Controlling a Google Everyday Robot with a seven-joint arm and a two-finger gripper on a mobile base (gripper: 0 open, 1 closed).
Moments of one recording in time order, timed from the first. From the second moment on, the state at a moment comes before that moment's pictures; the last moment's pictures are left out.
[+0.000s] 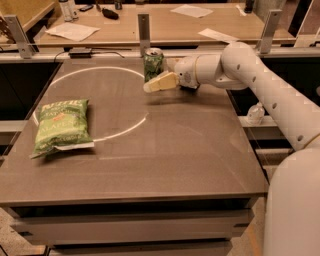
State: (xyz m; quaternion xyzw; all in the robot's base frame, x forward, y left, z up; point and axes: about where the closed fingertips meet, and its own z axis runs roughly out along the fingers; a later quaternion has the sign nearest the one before) arm 0.769 -0.016 0.864 -0.43 0.68 0.32 0.51
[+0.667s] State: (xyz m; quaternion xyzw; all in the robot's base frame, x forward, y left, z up) arm 0.774 0.002 0.874 -0.43 0.66 0.33 0.52
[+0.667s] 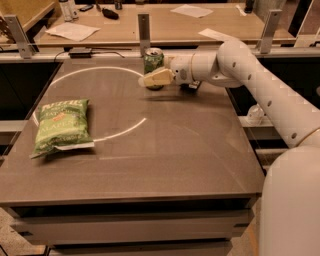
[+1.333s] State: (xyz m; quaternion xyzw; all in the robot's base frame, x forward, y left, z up) arm 0.768 -0.026 0.875 -0.44 0.66 0.33 0.51
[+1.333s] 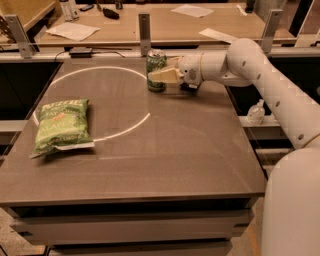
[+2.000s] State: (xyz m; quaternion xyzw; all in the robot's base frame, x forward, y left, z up) arm 0.746 -0.074 0.912 -0.47 0.62 0.36 0.51
